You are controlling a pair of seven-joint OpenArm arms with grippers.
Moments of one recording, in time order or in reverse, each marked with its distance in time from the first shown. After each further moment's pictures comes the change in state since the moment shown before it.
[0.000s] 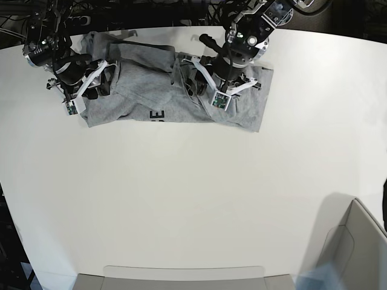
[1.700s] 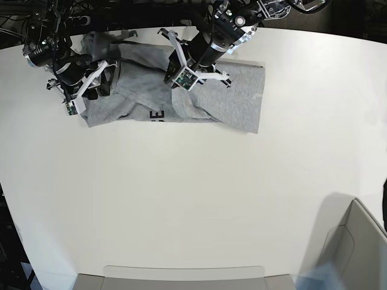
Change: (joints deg) left arm -5.6 -3.9 19.2 7.0 0.6 0.6 -7.9; right arm 0.2 -0.2 0.0 0.0 0.0 0.0 0.1
